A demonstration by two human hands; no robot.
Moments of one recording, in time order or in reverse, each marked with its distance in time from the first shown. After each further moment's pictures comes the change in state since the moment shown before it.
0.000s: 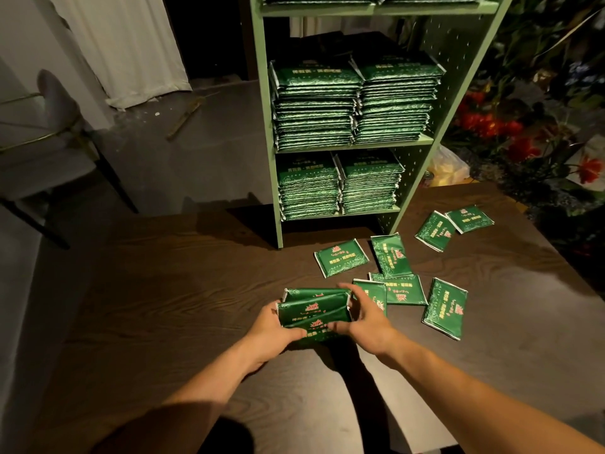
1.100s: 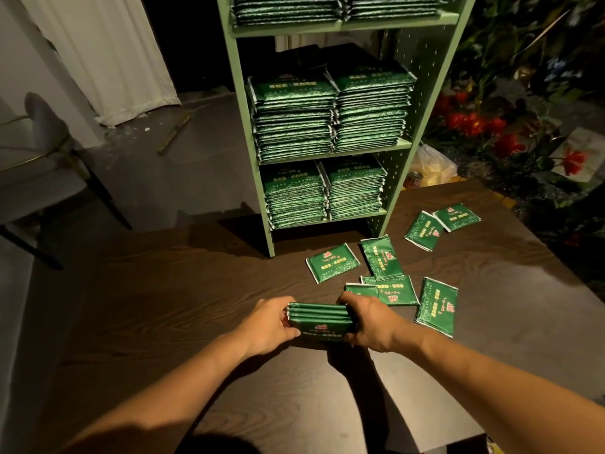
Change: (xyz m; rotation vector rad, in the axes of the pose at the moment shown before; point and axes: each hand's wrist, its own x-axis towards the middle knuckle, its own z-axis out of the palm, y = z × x) left_hand 0.009 0.037 -0.016 0.656 -0.215 0.218; right_hand -0.007 -0.027 -0.033 -0.969 -0.102 -0.228
